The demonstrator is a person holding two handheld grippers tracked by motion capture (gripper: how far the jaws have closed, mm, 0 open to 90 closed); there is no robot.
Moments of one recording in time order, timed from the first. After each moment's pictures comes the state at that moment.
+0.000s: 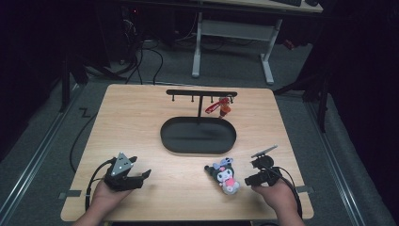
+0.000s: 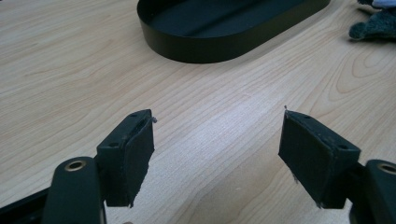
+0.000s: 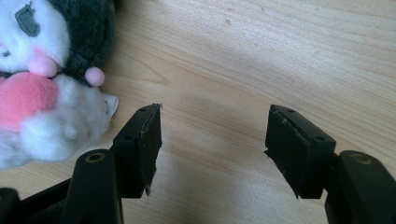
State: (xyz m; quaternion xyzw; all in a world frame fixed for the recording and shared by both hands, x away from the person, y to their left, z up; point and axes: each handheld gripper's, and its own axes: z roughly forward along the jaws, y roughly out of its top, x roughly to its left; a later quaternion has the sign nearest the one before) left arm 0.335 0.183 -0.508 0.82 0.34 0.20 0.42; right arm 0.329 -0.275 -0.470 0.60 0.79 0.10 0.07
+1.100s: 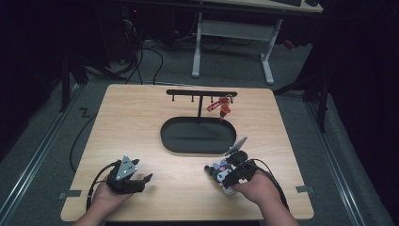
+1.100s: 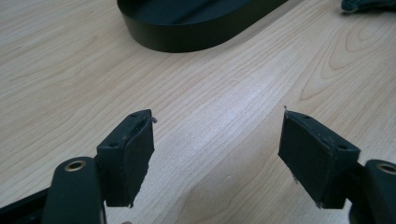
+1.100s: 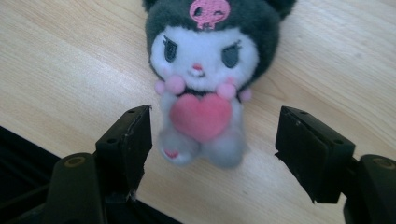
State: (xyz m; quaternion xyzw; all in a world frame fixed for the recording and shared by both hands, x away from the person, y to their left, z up) left arm 0.329 0.179 -0.511 0.84 0.31 0.21 0.40; right arm 0.343 -0.198 -0.447 0.54 0.84 0.05 -0.01
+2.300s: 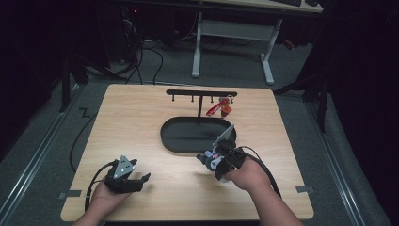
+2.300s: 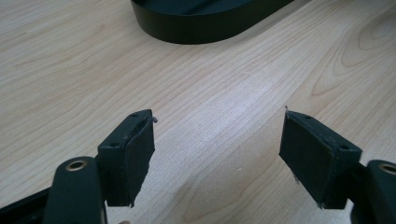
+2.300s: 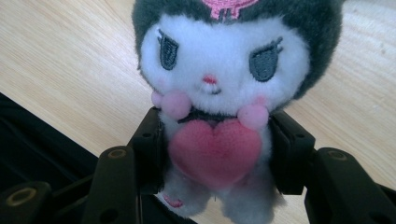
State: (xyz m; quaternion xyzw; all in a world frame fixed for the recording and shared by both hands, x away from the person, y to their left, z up) left arm 0.331 0.184 -0.516 0.84 0.32 0.20 0.40; right arm 0.374 -0.171 -0.424 0.50 0.87 0.04 -0.05
